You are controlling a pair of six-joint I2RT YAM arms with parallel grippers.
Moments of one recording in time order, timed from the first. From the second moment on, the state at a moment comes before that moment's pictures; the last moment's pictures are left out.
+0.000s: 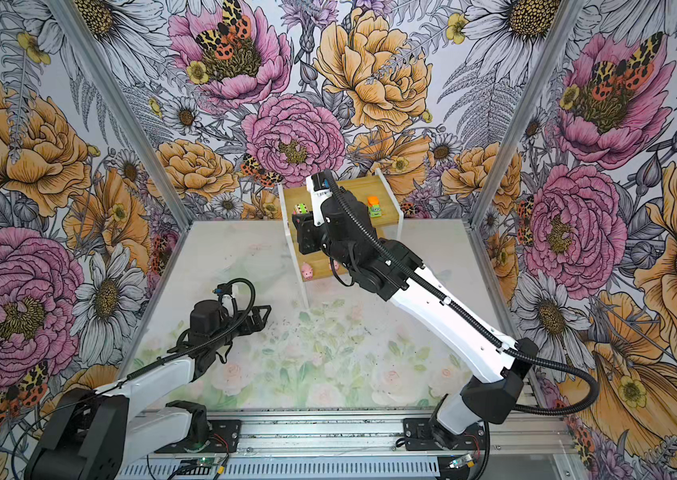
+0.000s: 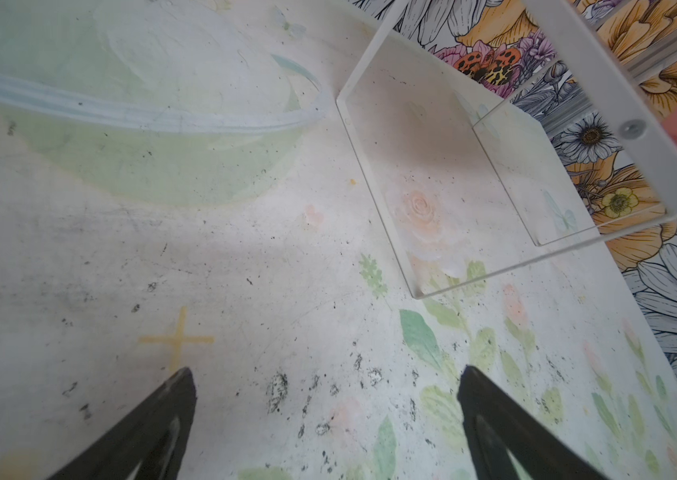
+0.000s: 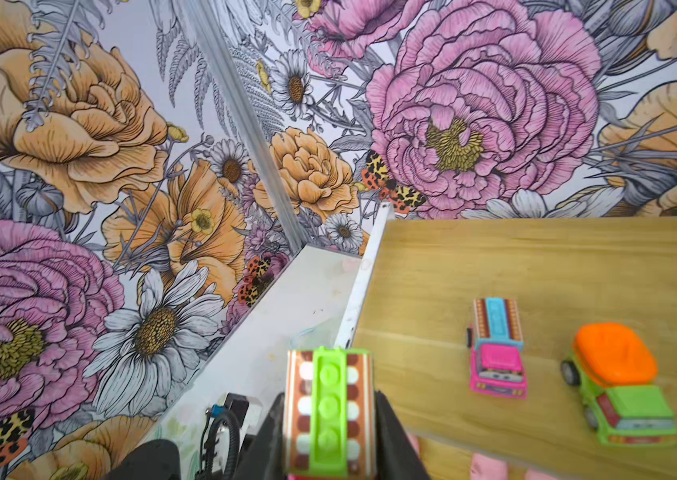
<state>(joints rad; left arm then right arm) -0.19 1.13 0.30 0.30 0.26 -0.45 0.83 1.59 1.90 -0.58 0.20 0.32</state>
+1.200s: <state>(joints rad) -0.19 1.15 0.30 0.33 0.26 -0.45 0.76 1.84 2.04 -0.68 0.27 0.36</state>
